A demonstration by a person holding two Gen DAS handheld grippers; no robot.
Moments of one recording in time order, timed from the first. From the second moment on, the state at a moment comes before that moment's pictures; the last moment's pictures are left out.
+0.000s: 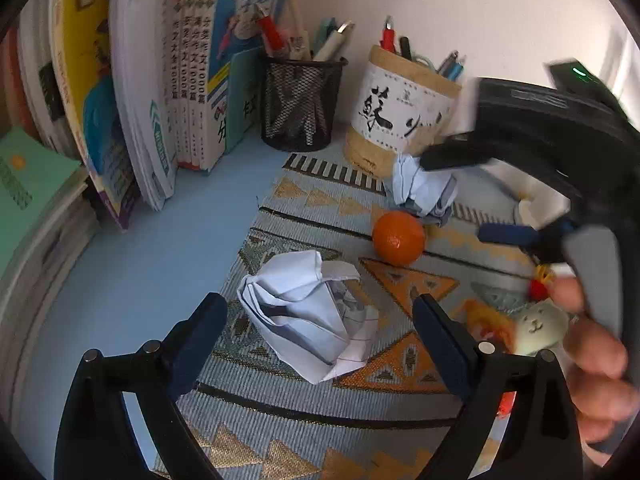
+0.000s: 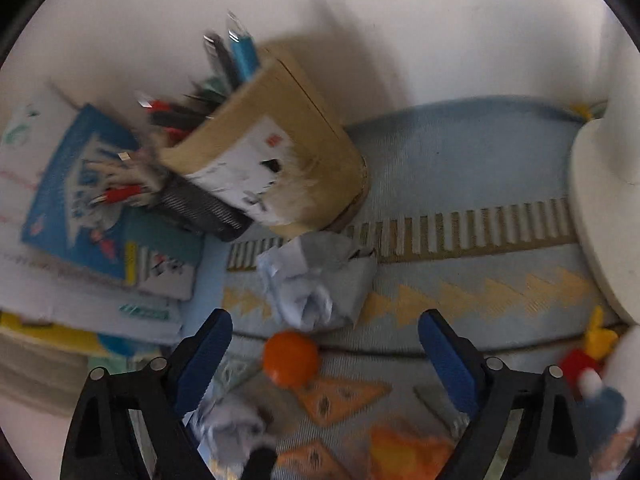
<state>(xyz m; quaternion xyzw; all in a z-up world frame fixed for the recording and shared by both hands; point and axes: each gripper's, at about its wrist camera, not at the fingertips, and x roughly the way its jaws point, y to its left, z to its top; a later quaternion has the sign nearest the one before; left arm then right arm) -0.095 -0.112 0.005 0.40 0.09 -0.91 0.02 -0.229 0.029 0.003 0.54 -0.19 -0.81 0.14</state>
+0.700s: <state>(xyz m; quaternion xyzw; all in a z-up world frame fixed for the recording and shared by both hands) -0.071 -0.118 0.013 0.34 0.08 -0.94 -0.01 -0.163 0.055 0.053 0.49 -0.17 -0.84 0.13</state>
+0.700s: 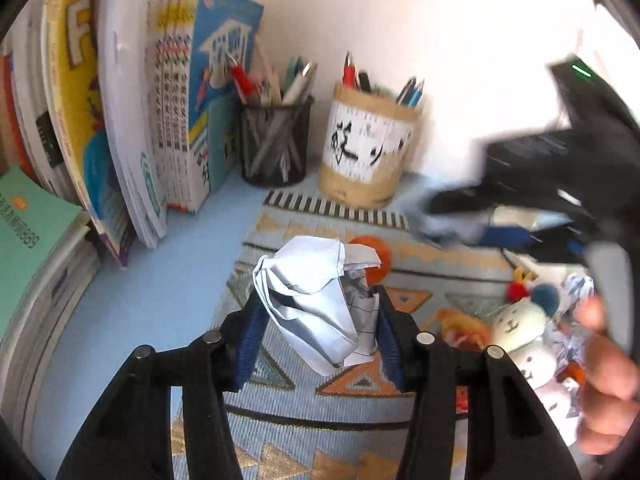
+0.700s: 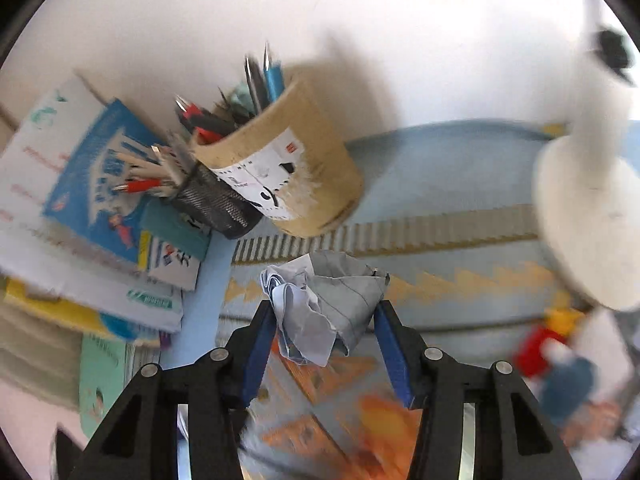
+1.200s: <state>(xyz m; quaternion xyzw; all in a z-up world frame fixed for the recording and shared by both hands) -0.021 0.013 0.084 0.31 0.06 -0.94 -0.14 -0.007 0.284 0.121 0.42 -0.23 -0.88 0.04</state>
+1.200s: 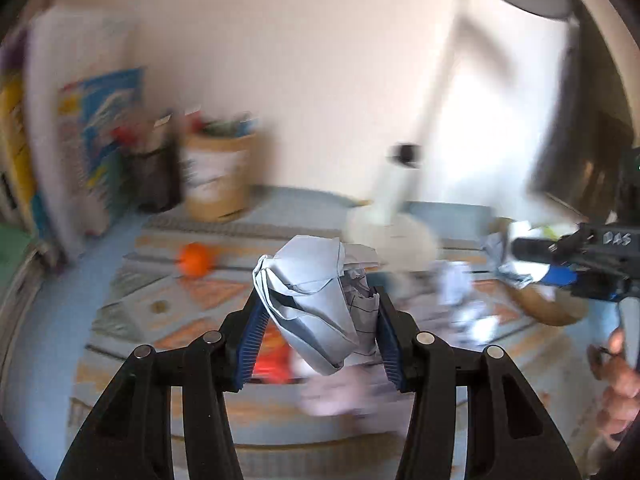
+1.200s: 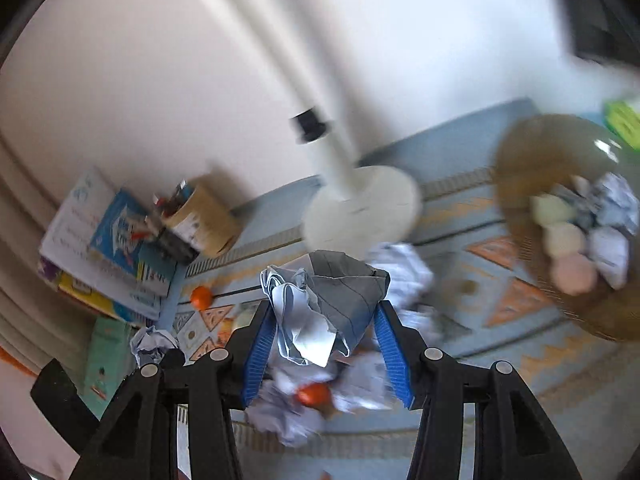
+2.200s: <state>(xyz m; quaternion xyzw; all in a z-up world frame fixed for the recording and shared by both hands) -0.079 0.307 0.099 0.34 0.04 -0.89 -0.30 -0.028 0.518 0.112 0.37 -0.28 -0.88 -0.08</state>
